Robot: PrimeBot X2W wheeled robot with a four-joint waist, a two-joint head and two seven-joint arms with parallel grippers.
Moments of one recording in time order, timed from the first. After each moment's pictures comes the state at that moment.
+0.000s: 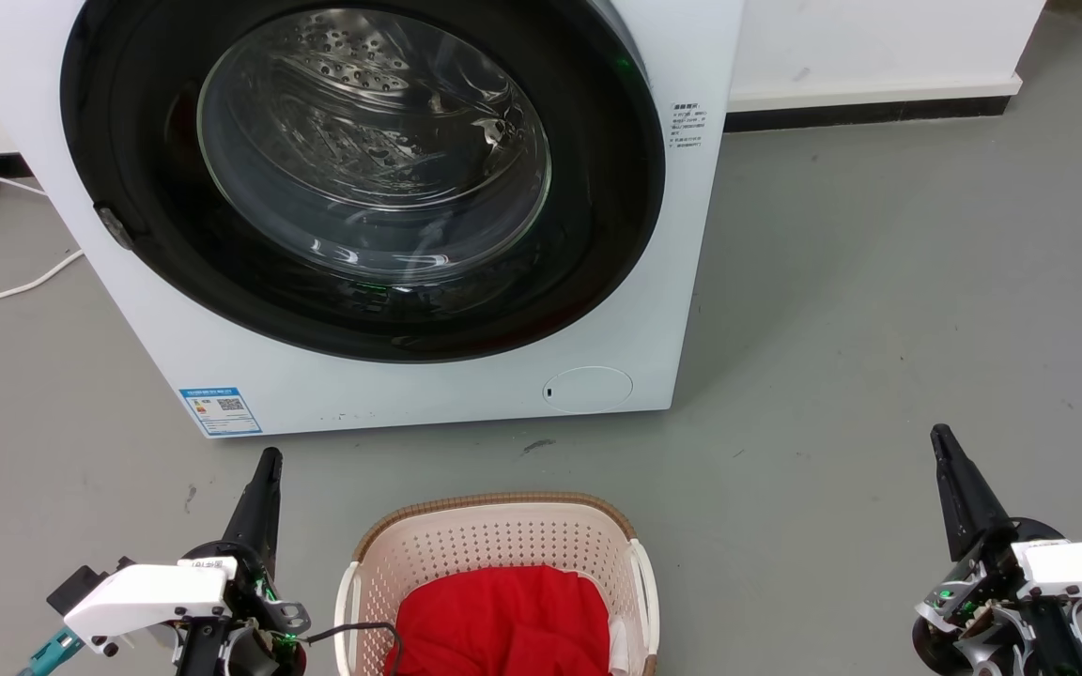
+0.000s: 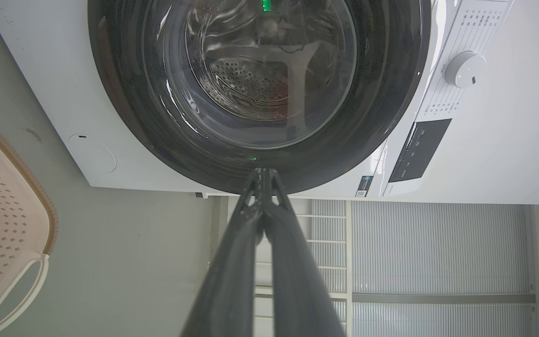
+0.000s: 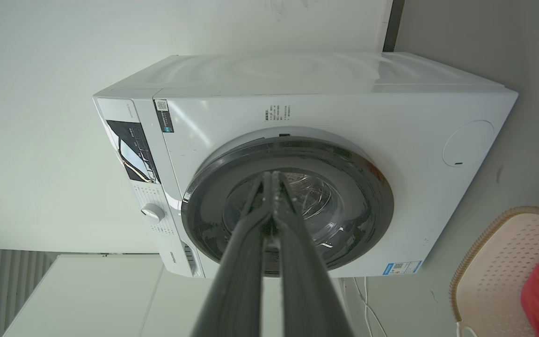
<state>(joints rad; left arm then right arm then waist) -0.11 0.05 0.11 0.25 -1.61 -0.13 0.11 -0.10 -0.05 -0.11 0.24 1.61 0.13 0.12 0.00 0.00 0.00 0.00</state>
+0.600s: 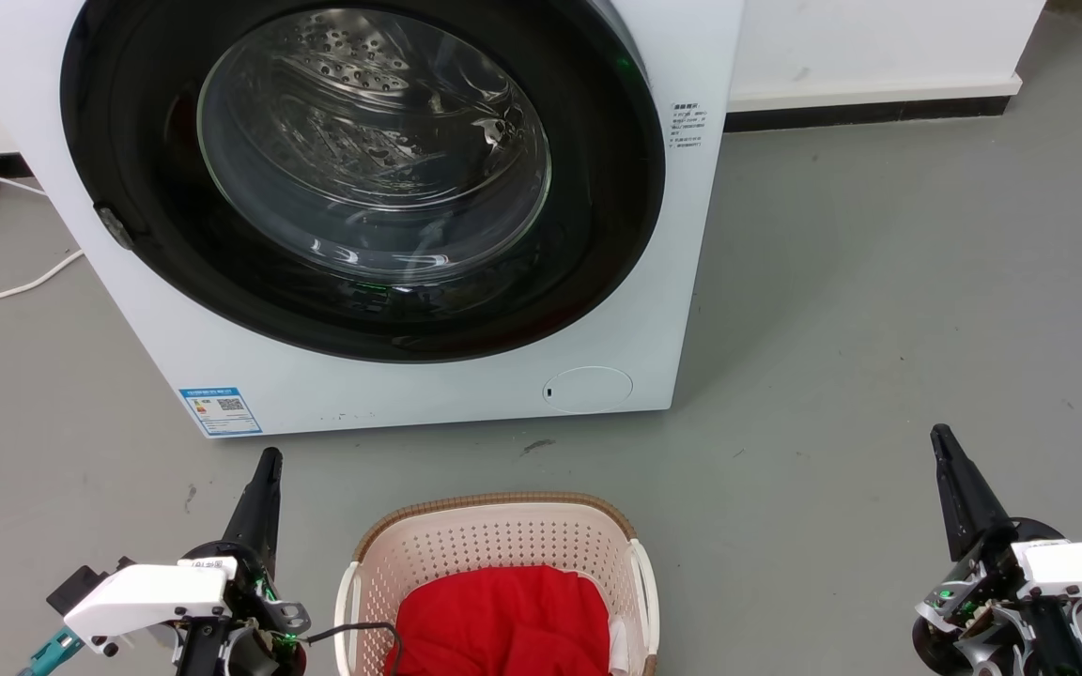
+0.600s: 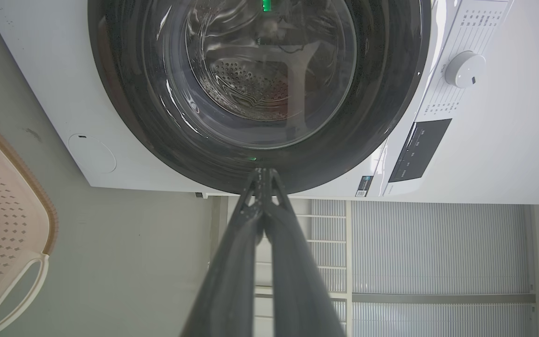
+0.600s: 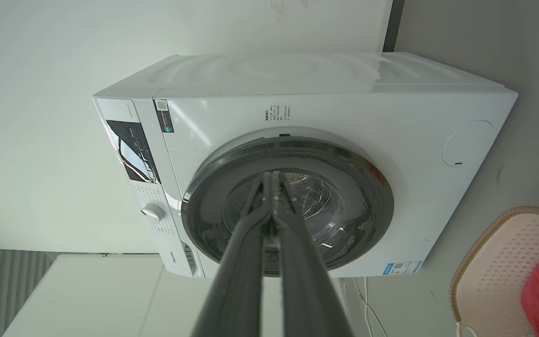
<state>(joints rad) -0.11 0.05 0.11 0.25 -1.61 -0.13 0.11 -0.10 -0.05 -0.11 0.24 1.61 0.13 0.12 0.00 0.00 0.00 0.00</state>
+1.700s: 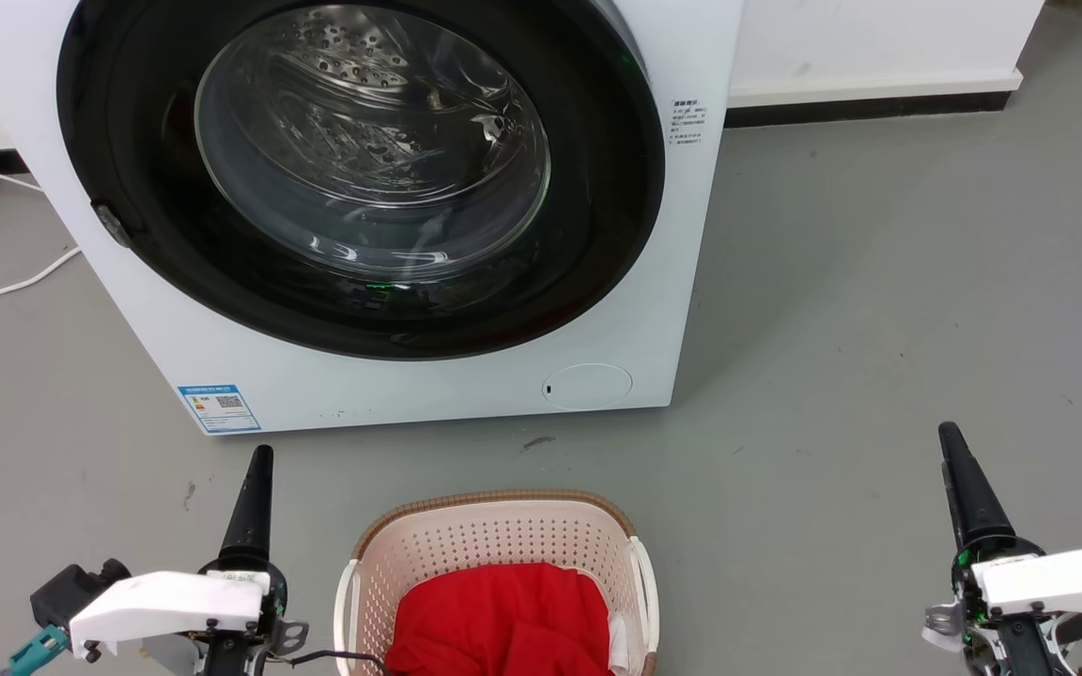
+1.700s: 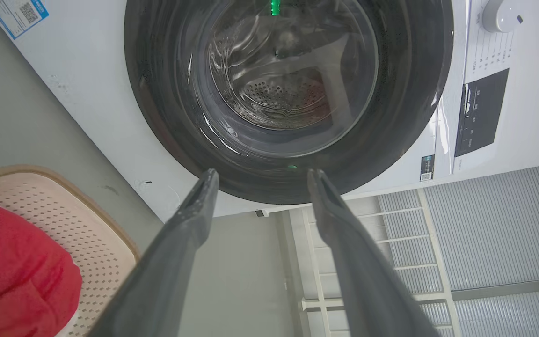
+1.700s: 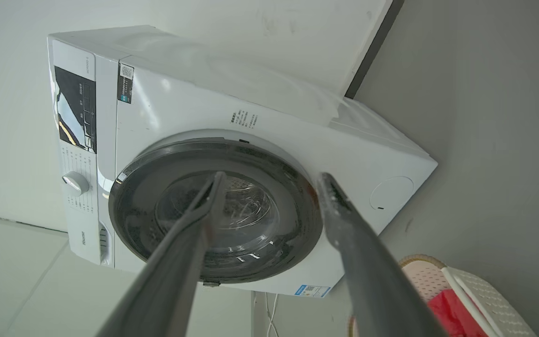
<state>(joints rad) -0.07 0.05 0.10 0.21 -1.30 -0.11 0.02 -0.06 -0.05 -0.10 0.21 1.27 0.13 0.03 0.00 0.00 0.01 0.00</state>
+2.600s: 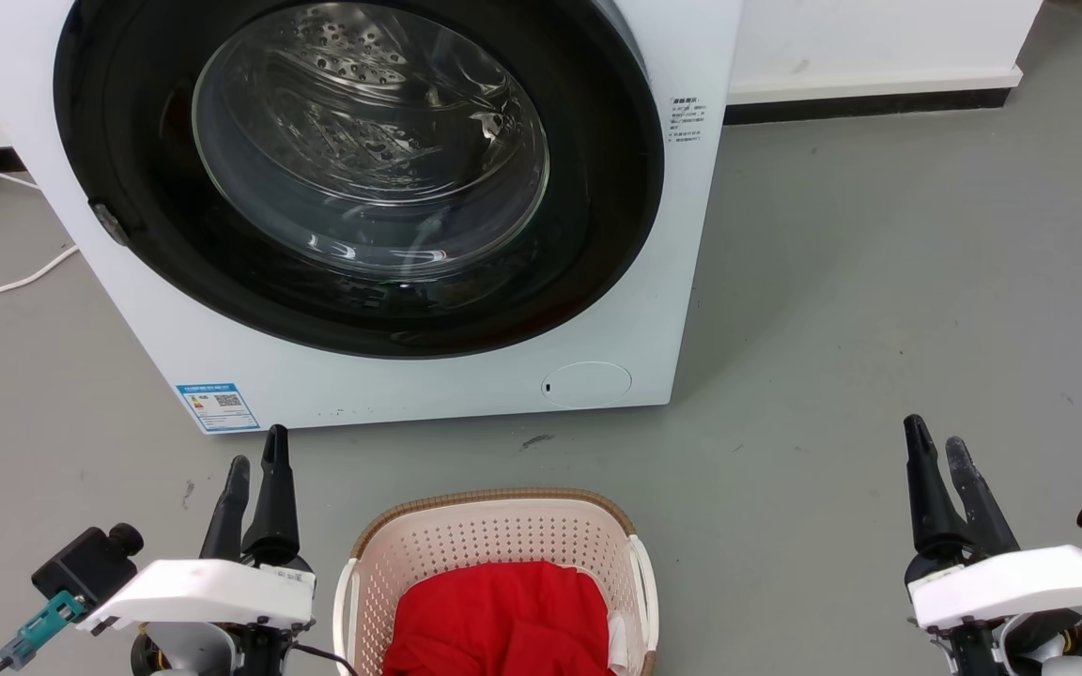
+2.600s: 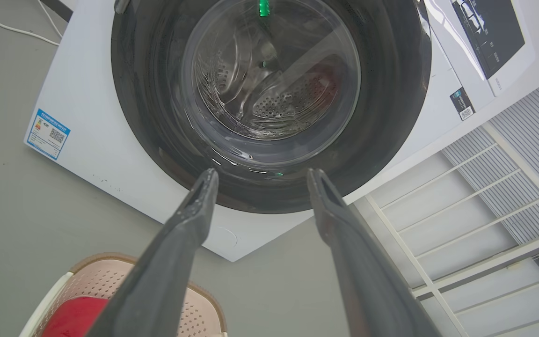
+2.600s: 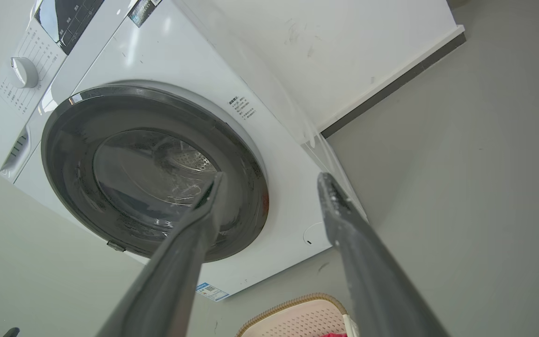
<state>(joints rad) -0.06 0.05 0.06 0.13 -0.85 -0.10 -0.08 -0.04 -0.05 -0.04 0.12 0.74 0.13 -0.08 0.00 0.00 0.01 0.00</state>
